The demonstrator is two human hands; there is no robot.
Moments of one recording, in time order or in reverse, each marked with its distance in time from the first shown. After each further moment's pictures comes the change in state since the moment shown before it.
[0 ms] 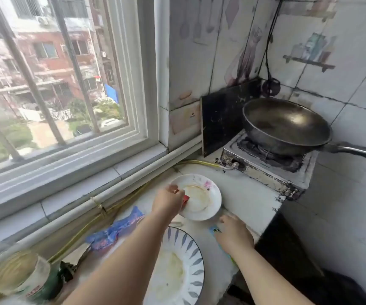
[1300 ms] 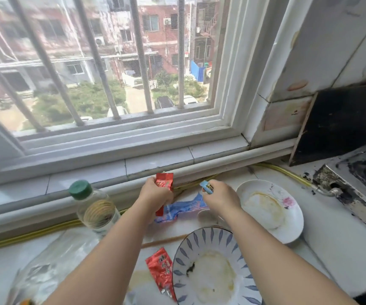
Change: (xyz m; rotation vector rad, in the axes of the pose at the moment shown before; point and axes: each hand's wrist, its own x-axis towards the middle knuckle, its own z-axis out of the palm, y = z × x) left_hand -0.005 -0.063 -0.156 -0.142 0.341 -0.292; right_hand 0.052 -0.190 0.037 0.025 -0.247 -0.469
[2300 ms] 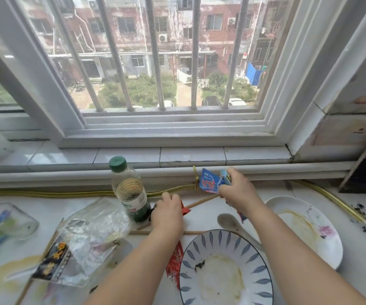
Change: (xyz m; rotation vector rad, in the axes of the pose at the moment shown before) left_hand -0.034 -0.057 0.019 1.010 0.260 0.050; right_hand 0.008 -0.023 -0.020 0.234 -0.152 -0.291
